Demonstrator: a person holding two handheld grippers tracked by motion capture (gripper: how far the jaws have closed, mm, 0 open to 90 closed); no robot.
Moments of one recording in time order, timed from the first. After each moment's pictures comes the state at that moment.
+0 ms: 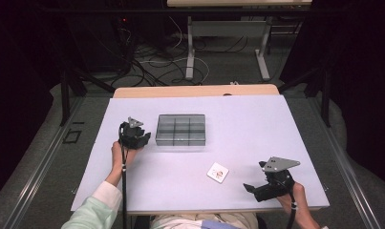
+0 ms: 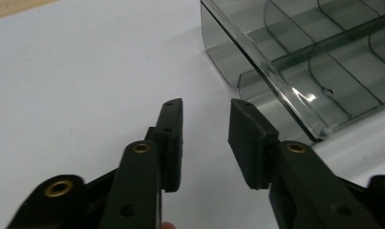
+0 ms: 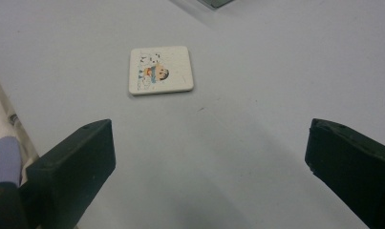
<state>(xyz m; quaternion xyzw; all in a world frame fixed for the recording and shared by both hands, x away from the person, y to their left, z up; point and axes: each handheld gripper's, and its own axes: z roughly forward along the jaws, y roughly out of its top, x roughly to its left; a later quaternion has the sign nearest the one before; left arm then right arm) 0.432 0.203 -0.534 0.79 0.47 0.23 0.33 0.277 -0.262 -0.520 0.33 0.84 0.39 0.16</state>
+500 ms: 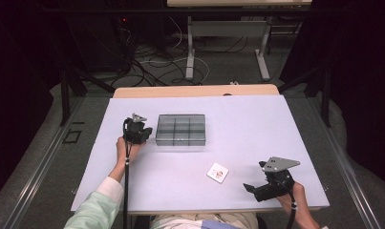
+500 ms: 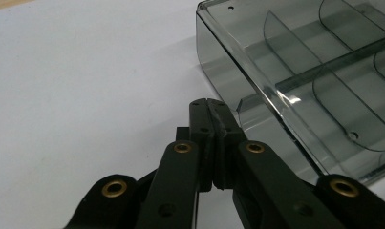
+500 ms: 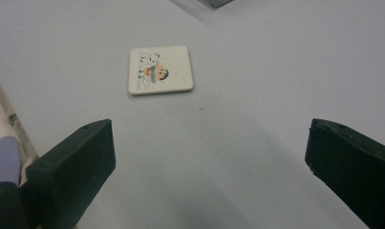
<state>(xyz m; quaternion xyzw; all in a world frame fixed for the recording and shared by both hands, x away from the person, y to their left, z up) 0.455 0.196 -0.540 0.80 0.46 0.20 0.33 0.277 -0.262 -0.521 0.33 0.84 0.40 0.16</state>
